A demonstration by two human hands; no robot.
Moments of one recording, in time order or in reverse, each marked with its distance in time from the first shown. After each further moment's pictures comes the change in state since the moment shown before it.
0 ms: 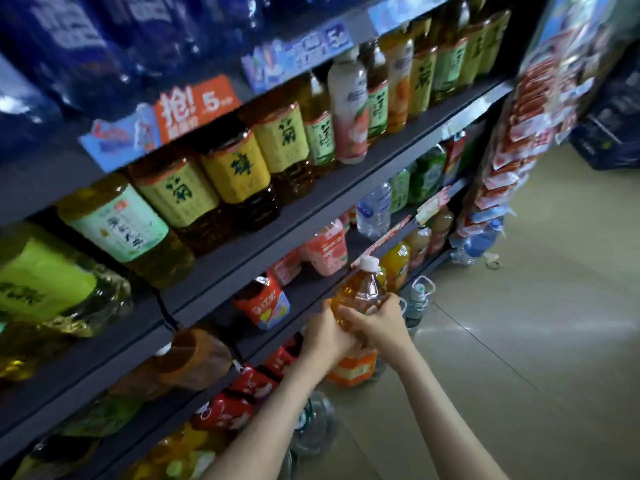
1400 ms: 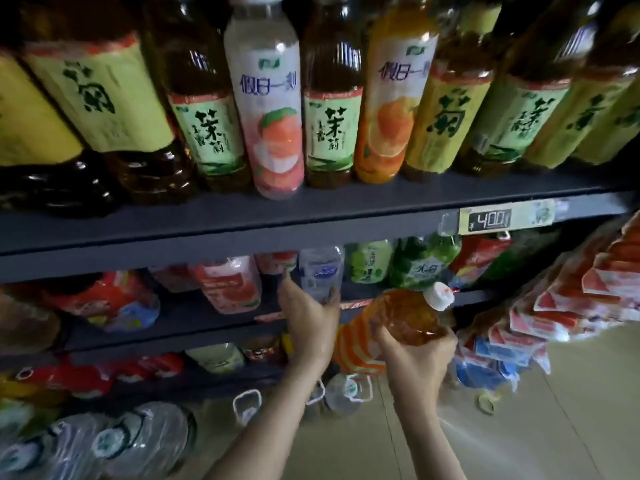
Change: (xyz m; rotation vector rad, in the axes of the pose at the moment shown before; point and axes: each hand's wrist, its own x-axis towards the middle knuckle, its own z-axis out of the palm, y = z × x) left_hand 0.255 0.158 0.161 -0.441 1.018 -0.229; right_hand 0.300 -0.004 -0.170 -0.069 0.032 -0.179
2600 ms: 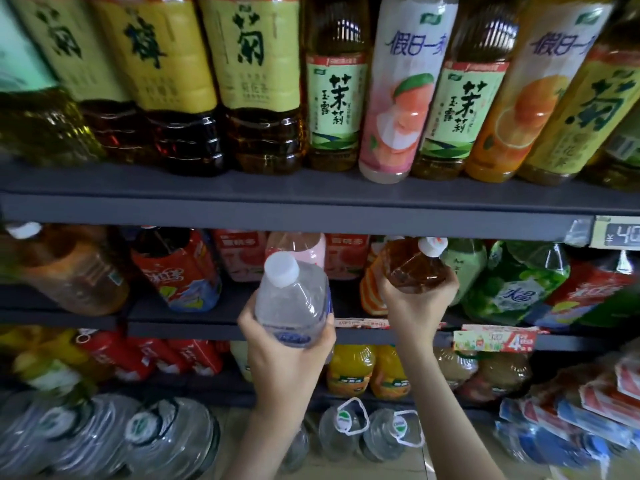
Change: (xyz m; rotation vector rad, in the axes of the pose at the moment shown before) left_hand -0.010 -0.054 -0.115 -0.165 0.343 0.160; right_hand 0.011 -0.004 0.130 0.194 -0.144 -0.300
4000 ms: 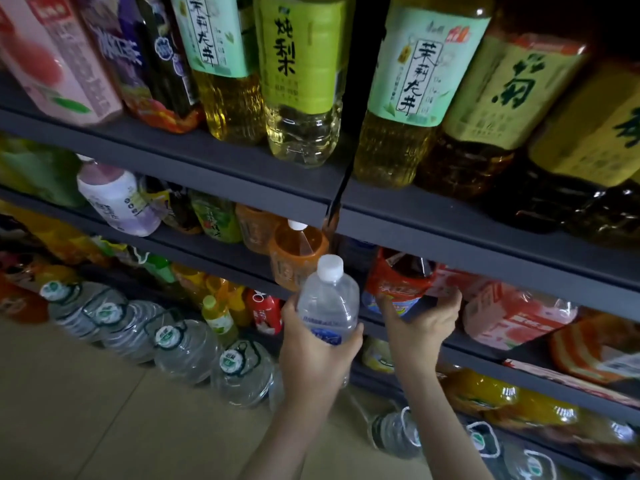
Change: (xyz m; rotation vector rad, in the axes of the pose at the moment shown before) left_hand 0.155 -0.081 -0.237 0.120 -0.076 -0.450; right_hand -0.233 -0.071 0.236 -0.462 -0.281 -0.018
